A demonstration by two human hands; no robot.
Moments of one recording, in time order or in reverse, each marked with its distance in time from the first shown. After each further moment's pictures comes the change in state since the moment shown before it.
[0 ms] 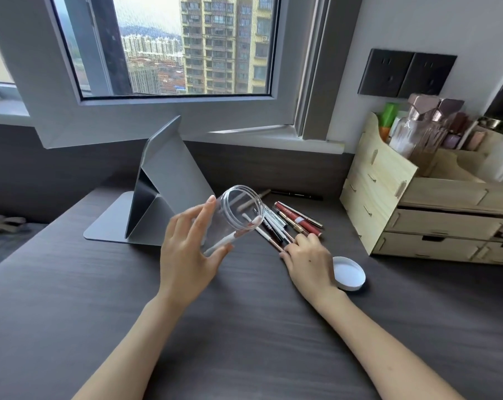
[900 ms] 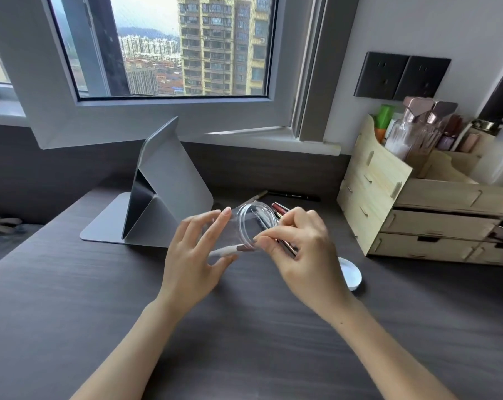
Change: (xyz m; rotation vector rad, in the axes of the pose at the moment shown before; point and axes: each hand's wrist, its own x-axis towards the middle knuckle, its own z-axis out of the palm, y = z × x) left_hand -0.005 0.002 0.003 -0.013 -0.060 0.163; right_hand -0.002 -0.039 -0.108 0.650 0.195 -0.026
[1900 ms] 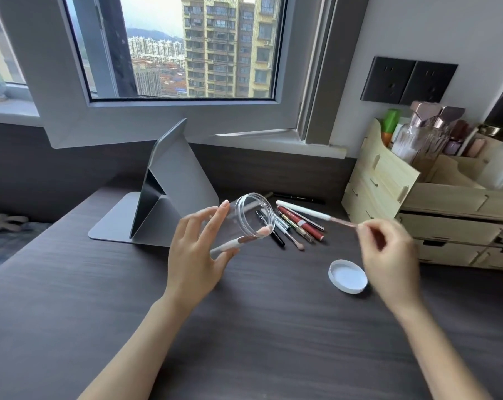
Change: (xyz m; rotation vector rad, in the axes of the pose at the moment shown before) left_hand 0.003 -0.003 -0.003 0.010 0.037 -0.087; right_hand -0.010 0.079 -0.046 -0.052 0.250 0.251
